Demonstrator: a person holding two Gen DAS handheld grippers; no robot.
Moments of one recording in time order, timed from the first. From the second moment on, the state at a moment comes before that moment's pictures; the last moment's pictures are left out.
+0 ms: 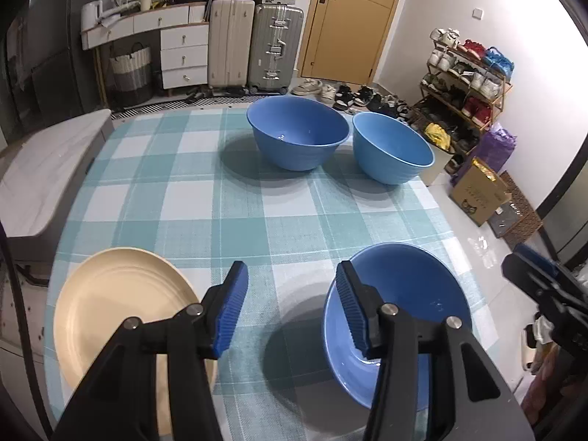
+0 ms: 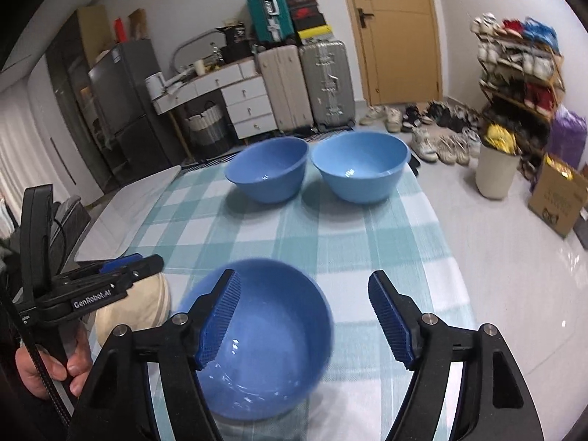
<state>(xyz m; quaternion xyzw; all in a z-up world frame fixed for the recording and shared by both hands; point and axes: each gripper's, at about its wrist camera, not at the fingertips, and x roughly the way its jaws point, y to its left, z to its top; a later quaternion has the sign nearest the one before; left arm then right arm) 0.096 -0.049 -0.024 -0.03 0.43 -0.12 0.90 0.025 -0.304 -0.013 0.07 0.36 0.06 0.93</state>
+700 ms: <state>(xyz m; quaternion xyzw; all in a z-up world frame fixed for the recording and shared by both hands) 0.041 -0.062 0.010 0.02 0.33 -0.10 0.94 -0.019 -0.272 0.015 0.05 0.25 0.11 0.96</state>
